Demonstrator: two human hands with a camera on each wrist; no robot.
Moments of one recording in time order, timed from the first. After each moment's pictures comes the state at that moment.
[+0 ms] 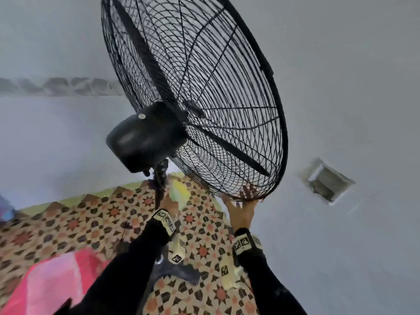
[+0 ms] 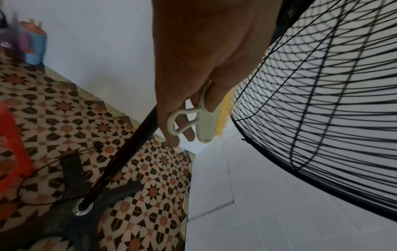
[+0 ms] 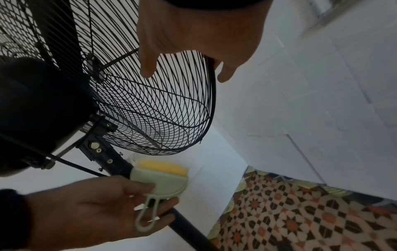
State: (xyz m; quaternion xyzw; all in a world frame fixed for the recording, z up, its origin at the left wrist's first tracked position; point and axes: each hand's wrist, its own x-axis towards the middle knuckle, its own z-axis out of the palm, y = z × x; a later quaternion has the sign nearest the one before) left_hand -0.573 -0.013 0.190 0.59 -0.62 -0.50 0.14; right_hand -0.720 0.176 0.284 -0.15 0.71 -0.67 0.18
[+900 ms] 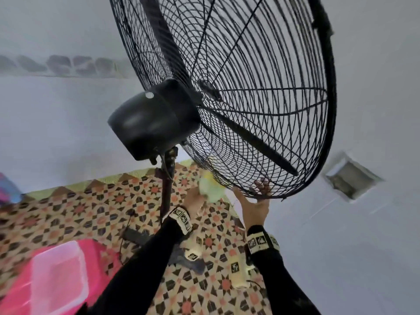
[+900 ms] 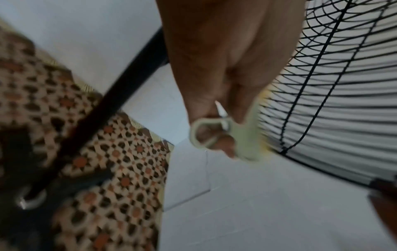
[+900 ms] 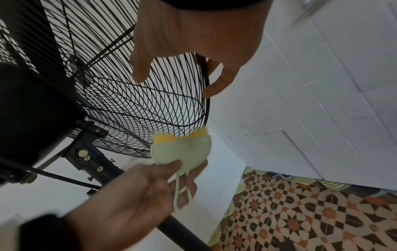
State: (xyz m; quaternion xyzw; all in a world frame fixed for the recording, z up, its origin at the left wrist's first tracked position) left_hand -0.603 0.025 0.207 0.41 -0.56 -0.69 0.20; right_hand -0.721 0.167 0.271 -0.13 0.75 -0.63 0.16
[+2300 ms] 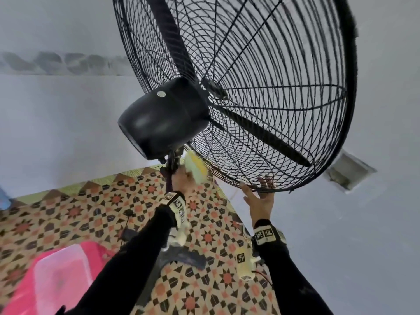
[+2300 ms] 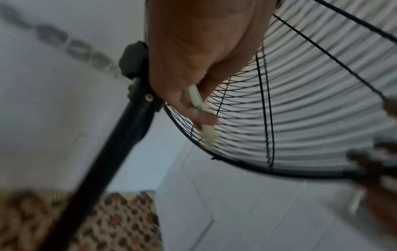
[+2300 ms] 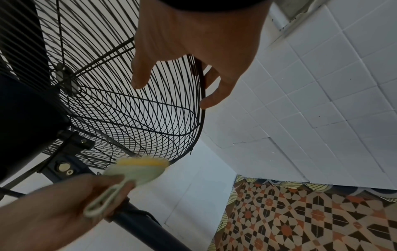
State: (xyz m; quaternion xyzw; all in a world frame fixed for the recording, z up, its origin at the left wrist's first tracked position) left_hand -0.568 -0.026 0.244 0.48 -0.72 -0.43 0.27; right_hand -0.711 0.165 0.270 -0.10 0.69 -0.69 0.21
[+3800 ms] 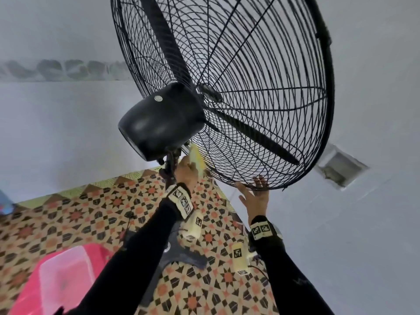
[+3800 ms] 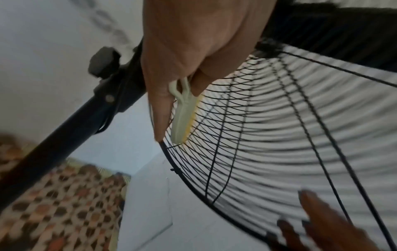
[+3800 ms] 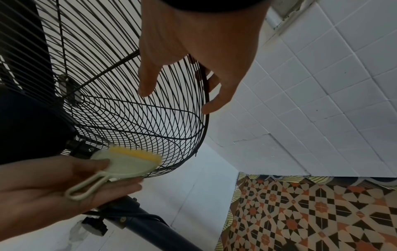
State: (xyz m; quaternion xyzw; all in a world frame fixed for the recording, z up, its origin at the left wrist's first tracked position) left_hand -0.571 0.001 0.316 0.51 -0.63 -0.50 0.30; right_hand -0.718 0.164 0.263 -0.12 0.63 -0.73 0.23
